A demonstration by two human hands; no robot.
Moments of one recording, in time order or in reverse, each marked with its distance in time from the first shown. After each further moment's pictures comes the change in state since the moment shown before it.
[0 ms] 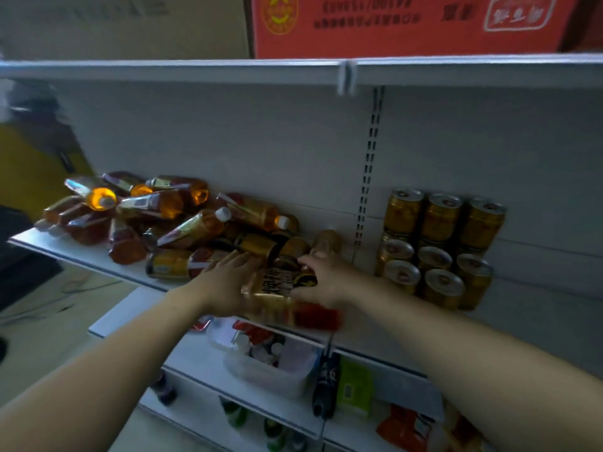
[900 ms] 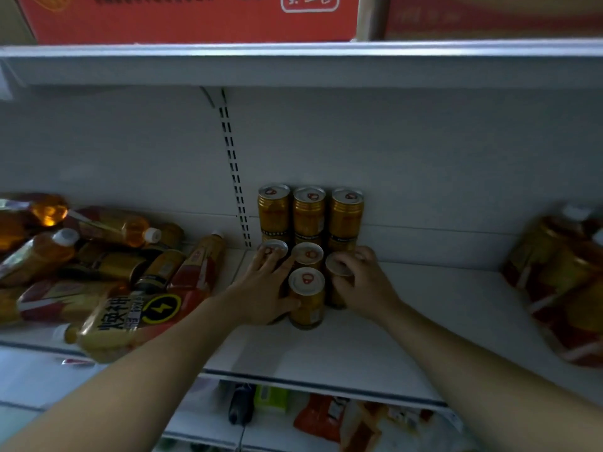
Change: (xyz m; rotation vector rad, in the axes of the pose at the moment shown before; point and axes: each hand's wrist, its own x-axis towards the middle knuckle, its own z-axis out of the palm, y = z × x) left_hand 0.118 0.251 0.036 0.042 0.148 0.426; right_hand -0.131 0.236 -0.018 0.293 0.565 0.225
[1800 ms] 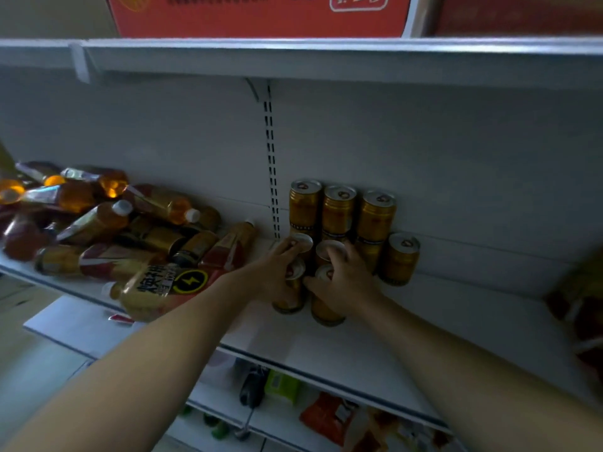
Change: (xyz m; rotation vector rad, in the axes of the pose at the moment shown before) left_hand -0.003 -0.010 -0.016 -0.348 -0.197 -0.294; right_hand 0.028 -0.036 0.036 -0.156 -0.222 -0.020
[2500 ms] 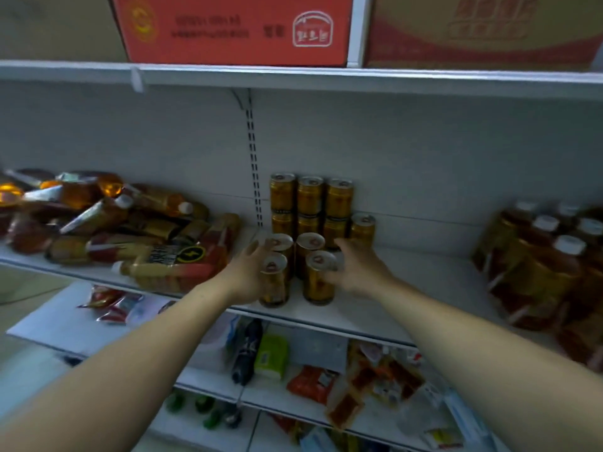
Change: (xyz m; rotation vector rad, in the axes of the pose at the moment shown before) left_hand -0.110 0.044 0.018 -0.092 0.200 -0.058; right_hand -0.106 0.005 -0.059 -0.047 0.003 0.048
